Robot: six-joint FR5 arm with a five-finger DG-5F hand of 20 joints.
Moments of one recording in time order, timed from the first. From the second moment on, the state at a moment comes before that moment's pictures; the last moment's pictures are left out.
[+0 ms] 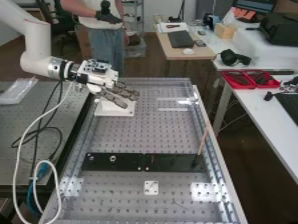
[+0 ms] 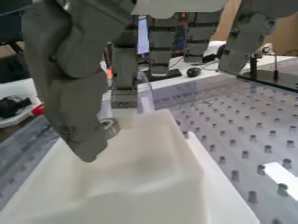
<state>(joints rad) 2.16 -1.71 -2.26 -2.61 -0.92 -0.41</state>
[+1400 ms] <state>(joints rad) 1.67 -1.61 -1.79 -2.90 -1.39 -0.61</state>
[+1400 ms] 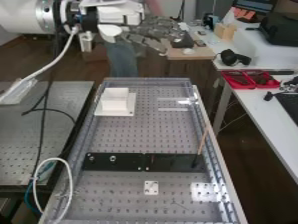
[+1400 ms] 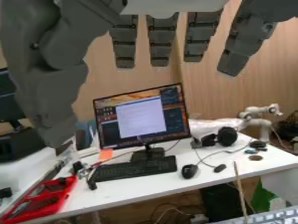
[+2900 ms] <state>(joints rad) 1.67 -1.50 -1.82 -3.00 -1.40 -0.66</state>
